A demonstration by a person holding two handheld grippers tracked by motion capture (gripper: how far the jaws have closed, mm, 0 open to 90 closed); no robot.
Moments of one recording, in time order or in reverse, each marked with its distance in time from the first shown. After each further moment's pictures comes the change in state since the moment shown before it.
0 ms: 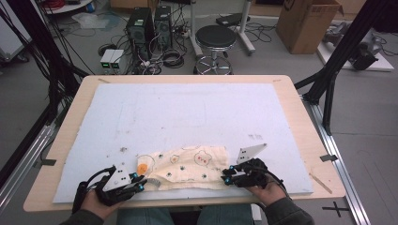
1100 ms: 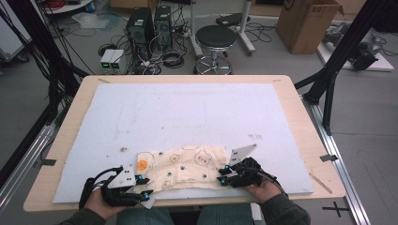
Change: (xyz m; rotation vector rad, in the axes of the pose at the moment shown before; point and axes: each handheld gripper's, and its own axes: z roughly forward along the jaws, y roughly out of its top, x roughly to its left) left arm 0.000 0.001 0.015 0.054 -0.145 0.024; right arm 0.000 0.008 0.014 0.052 -0.012 -0.097
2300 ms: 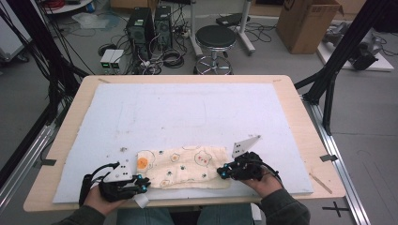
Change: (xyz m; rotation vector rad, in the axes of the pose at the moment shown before) left arm 0.011 -0.001 -0.005 -0.053 -0.020 -0.059; right arm -0.011 0.012 -0.013 -0.066 0.093 0.062
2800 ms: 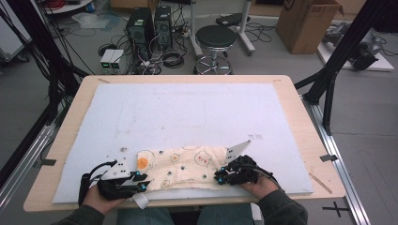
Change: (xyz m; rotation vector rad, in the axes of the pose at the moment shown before) left arm 0.004 -0.001 0.001 0.002 0.025 -0.036; right arm 0.004 -0.002 0.020 0.104 -0.010 -0.052
